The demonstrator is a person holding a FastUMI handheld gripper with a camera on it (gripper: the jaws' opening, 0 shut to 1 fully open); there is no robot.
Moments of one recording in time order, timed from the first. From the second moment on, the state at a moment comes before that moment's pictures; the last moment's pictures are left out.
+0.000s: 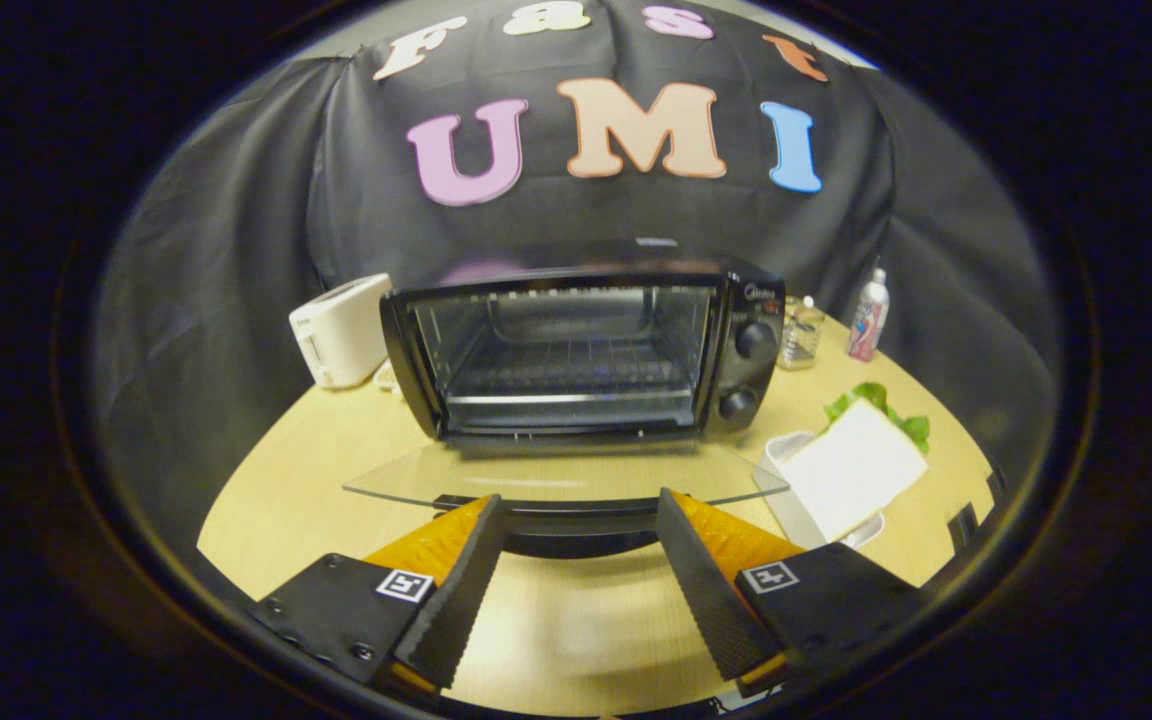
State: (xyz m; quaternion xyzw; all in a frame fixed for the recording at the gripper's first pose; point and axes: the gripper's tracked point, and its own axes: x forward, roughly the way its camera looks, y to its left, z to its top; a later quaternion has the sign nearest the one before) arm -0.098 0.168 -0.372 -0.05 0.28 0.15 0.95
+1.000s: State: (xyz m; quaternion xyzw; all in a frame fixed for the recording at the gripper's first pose) arm -0.123 0.149 -0.454 -0.07 0.41 0.15 0.90
